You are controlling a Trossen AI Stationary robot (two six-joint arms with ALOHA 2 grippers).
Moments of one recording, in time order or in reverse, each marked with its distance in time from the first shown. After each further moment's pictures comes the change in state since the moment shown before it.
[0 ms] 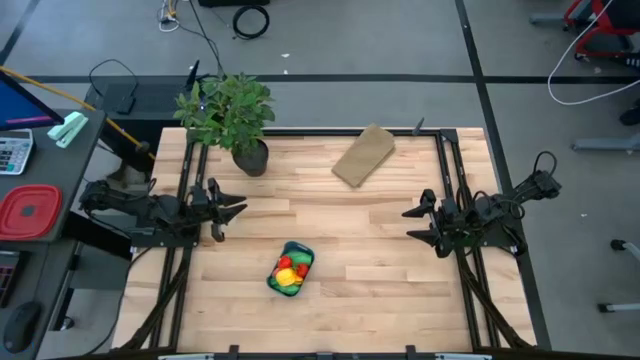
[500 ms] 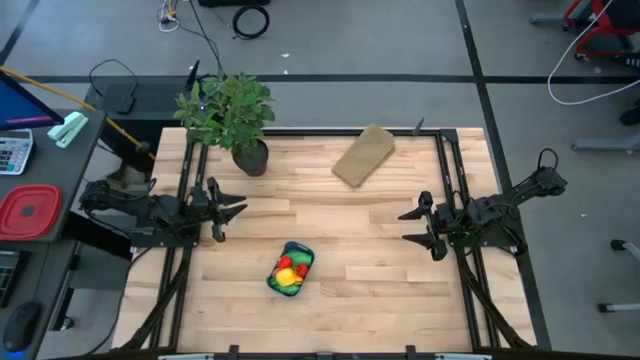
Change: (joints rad) left arm 0.000 0.000 0.000 -0.003 -0.001 0.093; right arm 0.000 0.104 0.000 0.000 0.000 -0.050
